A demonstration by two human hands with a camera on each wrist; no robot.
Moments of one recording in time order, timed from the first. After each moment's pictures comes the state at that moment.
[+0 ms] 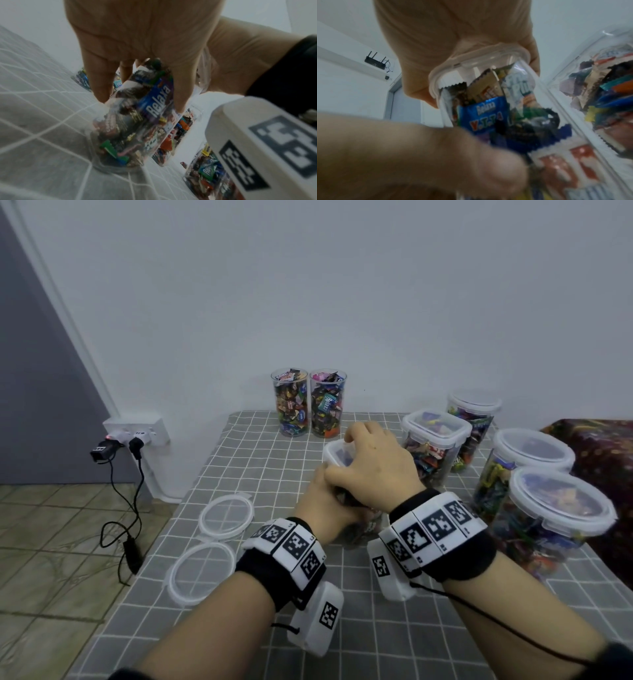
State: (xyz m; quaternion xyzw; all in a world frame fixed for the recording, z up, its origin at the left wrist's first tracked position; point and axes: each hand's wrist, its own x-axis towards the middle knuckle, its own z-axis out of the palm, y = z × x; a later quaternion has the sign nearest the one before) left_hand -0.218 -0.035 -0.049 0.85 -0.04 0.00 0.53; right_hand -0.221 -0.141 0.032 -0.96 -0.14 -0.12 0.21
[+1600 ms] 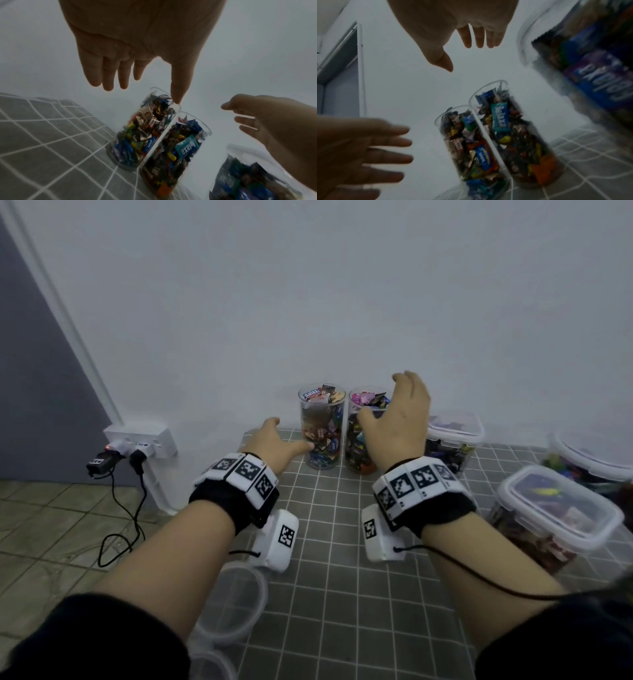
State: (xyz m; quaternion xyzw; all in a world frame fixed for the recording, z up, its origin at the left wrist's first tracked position) left_hand -0.047 0.096 0.002 0.90 0.14 0.05 0.41; right_hand -0.014 -0.079 0.015 -0.88 -0.07 -0.32 0.33
